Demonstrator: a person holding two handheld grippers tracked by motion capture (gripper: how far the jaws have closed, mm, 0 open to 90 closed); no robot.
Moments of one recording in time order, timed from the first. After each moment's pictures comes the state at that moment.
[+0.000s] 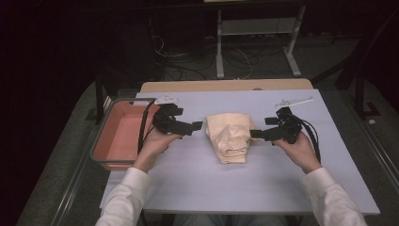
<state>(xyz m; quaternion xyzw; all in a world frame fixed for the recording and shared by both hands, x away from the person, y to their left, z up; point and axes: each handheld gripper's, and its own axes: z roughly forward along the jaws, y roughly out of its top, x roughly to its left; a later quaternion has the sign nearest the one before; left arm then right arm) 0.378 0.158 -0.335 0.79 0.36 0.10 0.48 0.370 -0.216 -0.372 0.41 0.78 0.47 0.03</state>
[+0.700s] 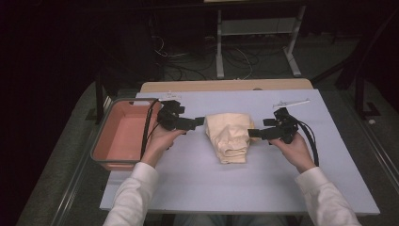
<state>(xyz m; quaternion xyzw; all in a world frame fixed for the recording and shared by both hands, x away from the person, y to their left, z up) 0.399 0.152 -0.352 0.78 0.39 0.09 0.48 0.380 -0.214 -0.389 0.43 0.77 0.47 0.02</state>
